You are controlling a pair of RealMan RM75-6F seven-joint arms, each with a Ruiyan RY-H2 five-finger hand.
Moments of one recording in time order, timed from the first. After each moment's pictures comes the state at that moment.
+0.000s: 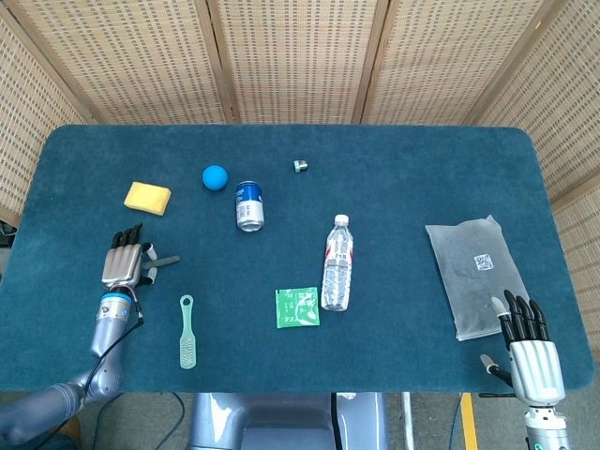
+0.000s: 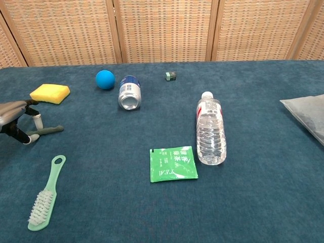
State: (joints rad) left arm -0.55 -1.72 -0.24 -1.05 0.91 0.96 0.35; right arm -0.01 -1.51 0.02 -1.13 -1.64 1.69 0.05
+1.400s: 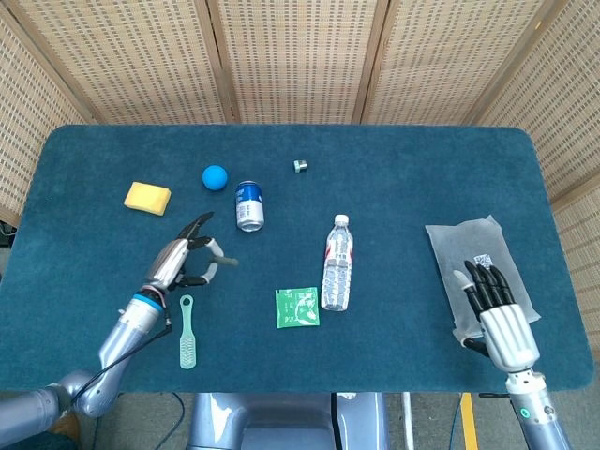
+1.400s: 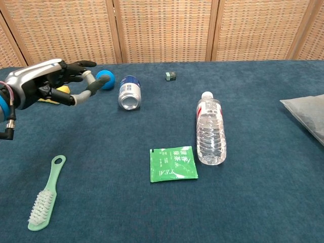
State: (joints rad) left arm -0.57 -1.55 -0.25 -1.46 1.36 0.97 -0.43; right arm 0.17 -1.40 0.05 -1.29 -1.72 1.56 0.09
